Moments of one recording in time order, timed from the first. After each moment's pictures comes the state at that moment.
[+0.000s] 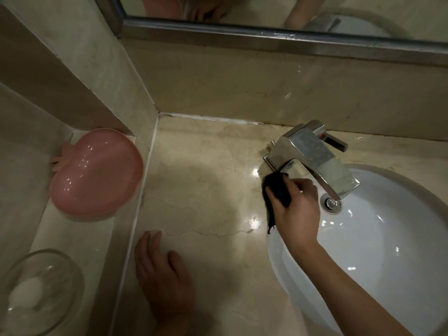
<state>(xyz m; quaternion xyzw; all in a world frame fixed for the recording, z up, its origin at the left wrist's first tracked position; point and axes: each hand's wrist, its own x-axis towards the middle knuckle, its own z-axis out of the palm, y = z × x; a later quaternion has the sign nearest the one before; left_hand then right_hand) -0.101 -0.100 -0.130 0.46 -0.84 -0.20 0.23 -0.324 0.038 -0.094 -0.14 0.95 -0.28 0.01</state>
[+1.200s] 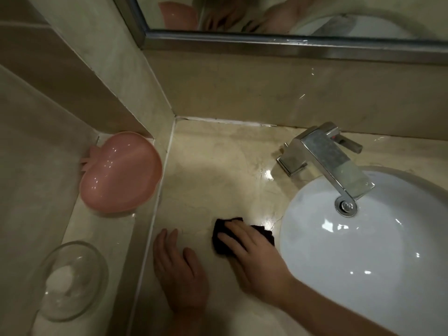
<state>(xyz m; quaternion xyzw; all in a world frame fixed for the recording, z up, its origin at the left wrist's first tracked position) -0.105 -0.097 -0.128 0.50 -0.81 -0.21 0.21 -0.231 0.034 -0.110 -0.55 0.79 -0.23 0.13</state>
